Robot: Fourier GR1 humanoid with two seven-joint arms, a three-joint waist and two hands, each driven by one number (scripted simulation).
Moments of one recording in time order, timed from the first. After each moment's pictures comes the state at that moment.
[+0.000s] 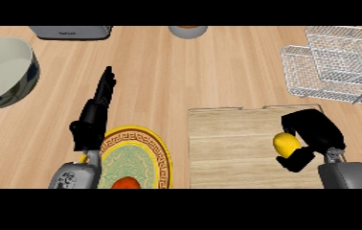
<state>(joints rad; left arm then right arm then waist) -0.14 0.02 -0.08 -1.55 -0.17 0.18 0.04 -0.13 -0.32 0.02 -1.41 1.32 0.35 -0.15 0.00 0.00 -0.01</state>
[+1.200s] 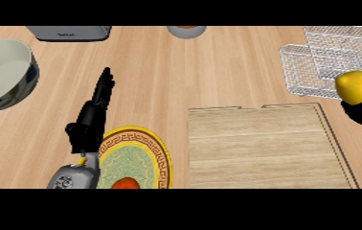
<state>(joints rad) -0.12 0.02 -0.08 -1.58 -0.17 0.17 0.06 -0.49 -0.30 -0.27 -1.95 1.32 0.84 0.46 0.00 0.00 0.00</state>
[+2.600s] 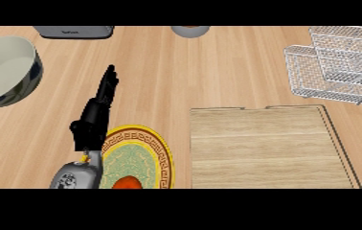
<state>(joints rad) -0.14 0.01 -0.10 -1.59 -0.19 0.17 0.08 -0.89 -0.59 -0.43 -1.13 1.22 0.42 0.34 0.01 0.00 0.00</state>
